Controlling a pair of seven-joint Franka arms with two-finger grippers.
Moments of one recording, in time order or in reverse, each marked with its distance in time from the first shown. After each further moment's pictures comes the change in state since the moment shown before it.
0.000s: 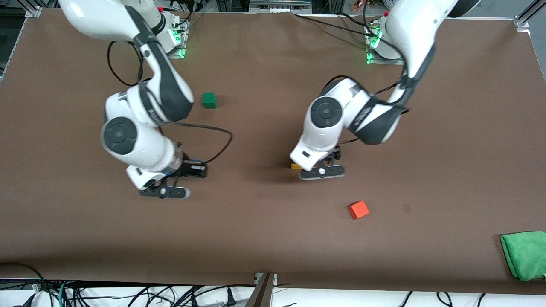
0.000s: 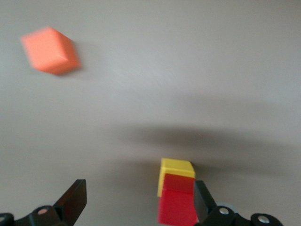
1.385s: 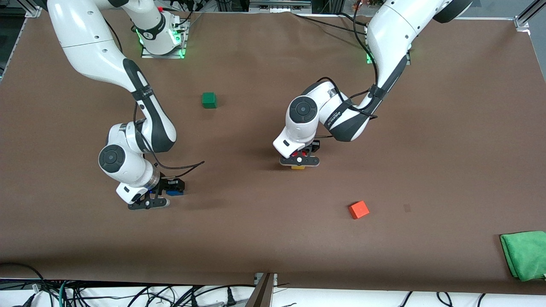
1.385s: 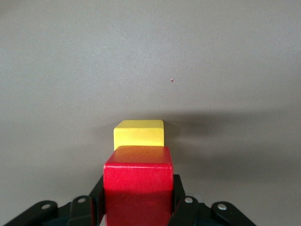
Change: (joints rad) left arm -0.083 0.076 -0.012 -0.198 0.001 0.223 0.016; right arm -0.167 0.096 -0.069 -0.367 -0.006 0.524 -0.484
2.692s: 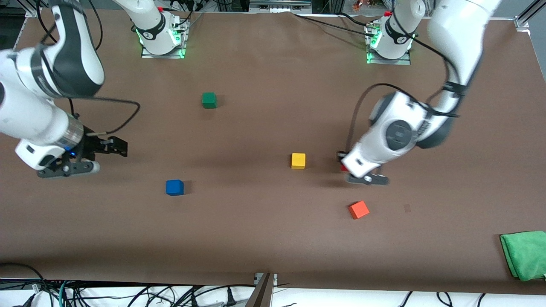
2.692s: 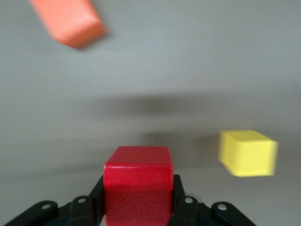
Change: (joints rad) left arm 0.254 -0.171 -0.017 -0.159 -0.174 -0.030 0.308; right arm -0.091 -0.390 -0.009 0.031 -0.055 -0.532 -0.084
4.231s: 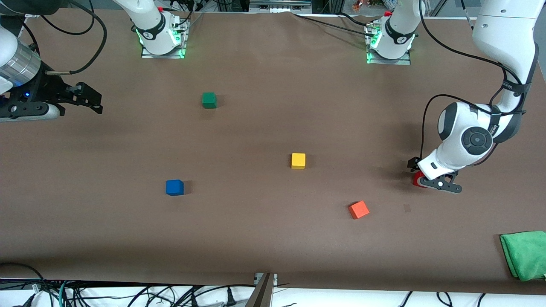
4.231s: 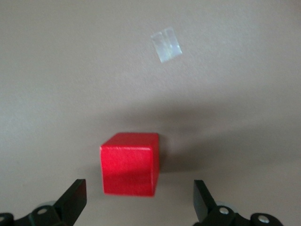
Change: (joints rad) left arm 0.234 -0.065 0.306 -0.261 0.144 0.315 0.609; right arm 0.011 -0.307 -0.004 -0.001 0.003 -0.266 0.080
